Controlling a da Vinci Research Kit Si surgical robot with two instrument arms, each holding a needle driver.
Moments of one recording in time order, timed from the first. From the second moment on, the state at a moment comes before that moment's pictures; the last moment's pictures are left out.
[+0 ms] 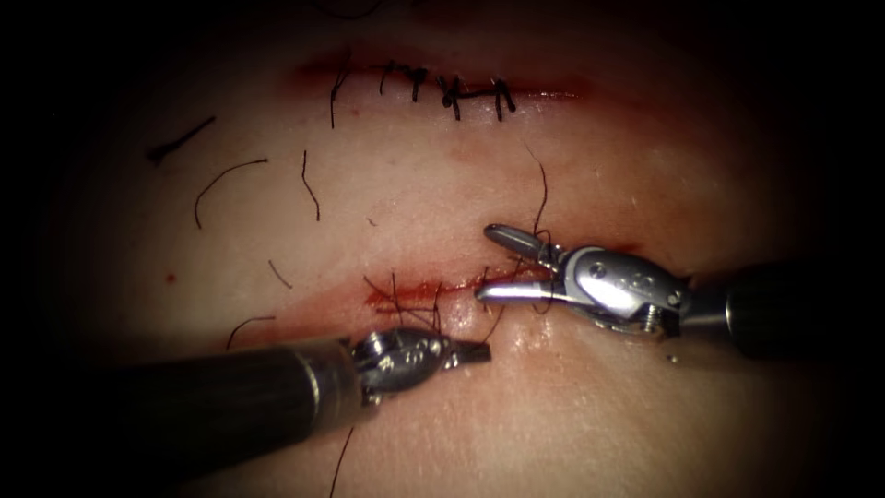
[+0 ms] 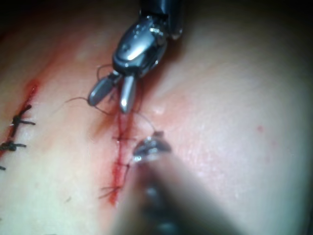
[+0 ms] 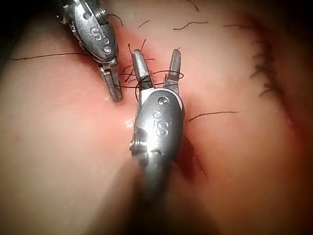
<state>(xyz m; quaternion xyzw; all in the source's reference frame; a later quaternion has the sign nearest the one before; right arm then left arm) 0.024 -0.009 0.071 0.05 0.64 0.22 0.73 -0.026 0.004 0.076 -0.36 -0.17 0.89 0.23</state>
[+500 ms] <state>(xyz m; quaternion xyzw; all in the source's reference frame) 0.023 -0.010 0.075 0.03 0.52 0.20 0.83 -0.026 0.006 0.072 -0.36 -0.14 0.90 0.20</state>
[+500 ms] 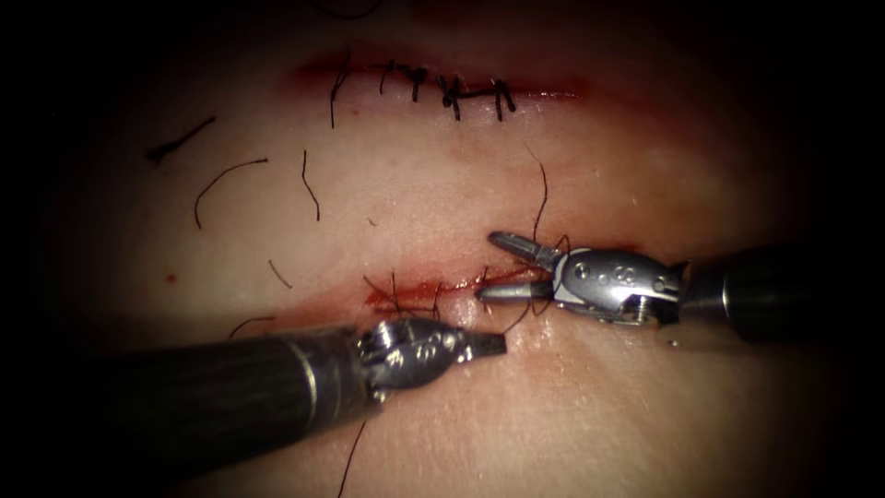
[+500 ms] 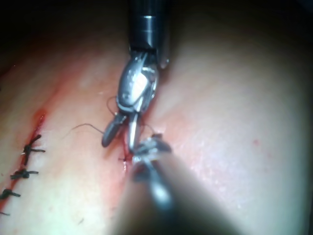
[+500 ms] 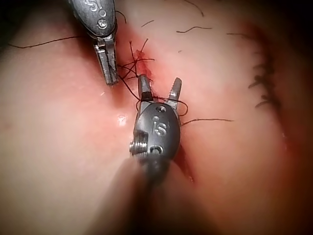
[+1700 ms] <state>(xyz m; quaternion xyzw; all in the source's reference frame) 0.024 -0.013 0.074 0.10 0.56 0.13 0.81 -0.026 0.016 0.076 -0.34 -0.12 0.91 0.20</state>
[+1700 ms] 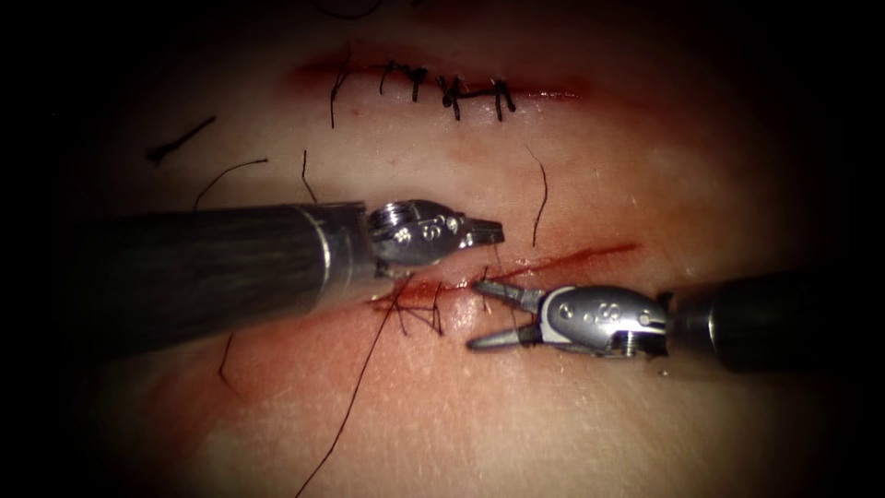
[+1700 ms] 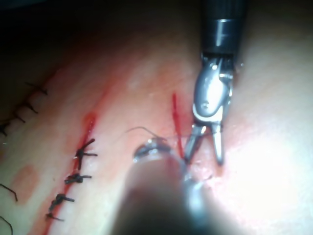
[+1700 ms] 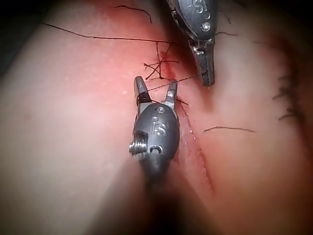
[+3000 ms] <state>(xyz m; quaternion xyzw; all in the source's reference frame) 0.021 -0.010 0.075 0.06 0.68 0.28 0.68 -0.027 0.011 0.082 -0.37 -0.13 0.90 0.18</state>
